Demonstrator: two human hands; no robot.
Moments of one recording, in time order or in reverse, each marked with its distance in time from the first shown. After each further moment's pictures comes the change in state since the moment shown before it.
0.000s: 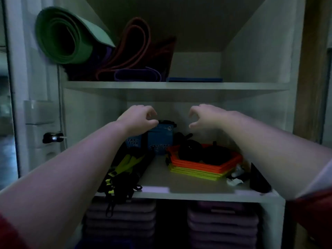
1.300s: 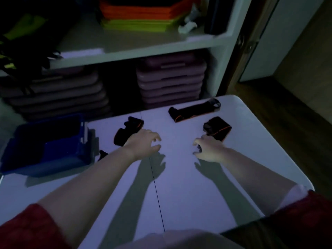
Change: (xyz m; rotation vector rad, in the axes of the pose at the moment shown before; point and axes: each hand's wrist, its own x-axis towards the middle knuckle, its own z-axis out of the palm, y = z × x) left_hand -0.310 0.115 0.364 -0.324 -0.946 0.105; right_hand -0.386 0.085 0.406 0.275 -0.853 0.435
